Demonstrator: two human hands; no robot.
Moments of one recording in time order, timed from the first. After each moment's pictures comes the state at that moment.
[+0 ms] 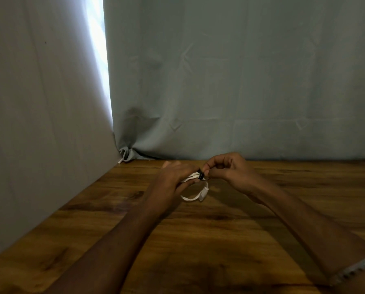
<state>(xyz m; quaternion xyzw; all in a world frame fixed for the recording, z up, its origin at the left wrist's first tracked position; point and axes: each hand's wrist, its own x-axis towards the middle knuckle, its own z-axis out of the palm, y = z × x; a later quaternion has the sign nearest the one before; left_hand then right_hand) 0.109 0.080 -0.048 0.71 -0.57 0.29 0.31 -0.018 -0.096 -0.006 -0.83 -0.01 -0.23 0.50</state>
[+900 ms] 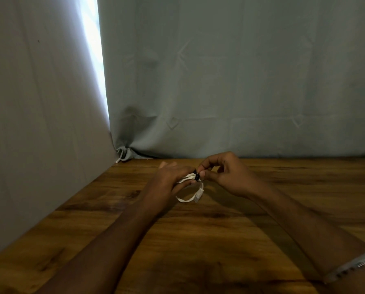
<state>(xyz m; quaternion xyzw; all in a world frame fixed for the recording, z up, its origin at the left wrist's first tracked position) 0.115 0.082 -0.052 0.73 -0.56 0.26 0.29 -0.019 -0.095 -0.010 -0.89 -0.02 -0.24 0.38</state>
